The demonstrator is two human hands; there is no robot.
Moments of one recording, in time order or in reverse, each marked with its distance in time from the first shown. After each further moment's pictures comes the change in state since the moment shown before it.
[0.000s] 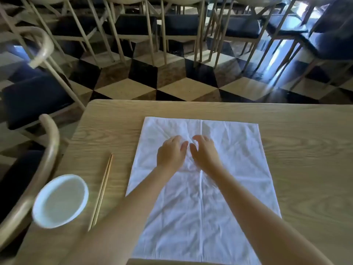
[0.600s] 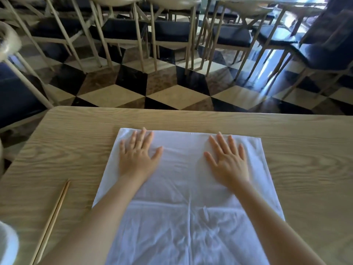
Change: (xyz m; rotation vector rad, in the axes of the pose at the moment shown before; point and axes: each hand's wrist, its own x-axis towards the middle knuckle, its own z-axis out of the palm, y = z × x) left_hand 0.079 -0.062 0.025 0.435 0.163 -0.037; right_hand 0.062 0.106 -0.026 -0.561 0.140 -0.050
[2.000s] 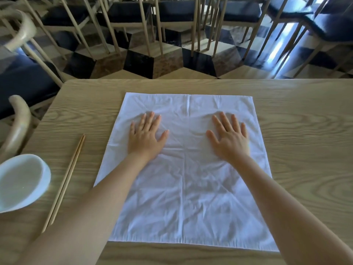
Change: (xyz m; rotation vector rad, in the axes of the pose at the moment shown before) left_hand -0.075 0.017 -0.005 0.023 -0.085 0.065; right_hand -0.064 0.017 0.002 0.035 -0.010 -0.004
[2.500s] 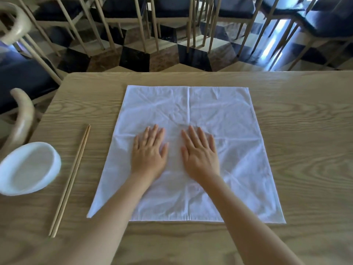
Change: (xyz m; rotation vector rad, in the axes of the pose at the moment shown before) left_hand -0.079 0.003 0.010 -0.038 0.127 0.050; right_hand -0.085 -0.087 0.012 0.171 0.026 -0.098
